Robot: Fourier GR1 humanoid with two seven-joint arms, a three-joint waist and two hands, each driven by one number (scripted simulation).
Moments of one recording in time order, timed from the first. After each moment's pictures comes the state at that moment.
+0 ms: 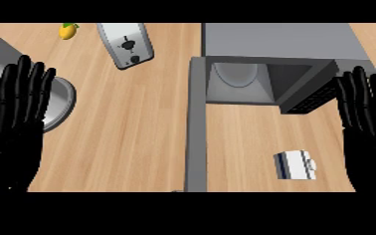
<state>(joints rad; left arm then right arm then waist) -0.01 0.10 0.01 -2.10 -0.03 -0.01 -0.01 0.05 -0.09 0.01 -2.10 0.00 -0.01 -0.04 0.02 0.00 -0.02</state>
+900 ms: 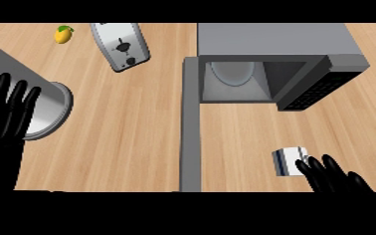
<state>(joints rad) 0.10 0.11 0.14 -2.13 0.25 -0.11 0.09 0.44 -0.17 0.22 -2.36 -0.32 0.35 -0.03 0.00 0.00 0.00</state>
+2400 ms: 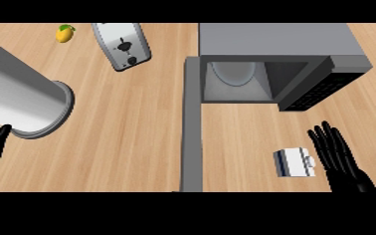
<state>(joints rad) 0.33 0.08 0.28 -2.20 0.39 -0.33 0.01 0.34 -0.11 -0.06 -1.80 -0.13 0.34 -0.34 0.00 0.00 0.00</state>
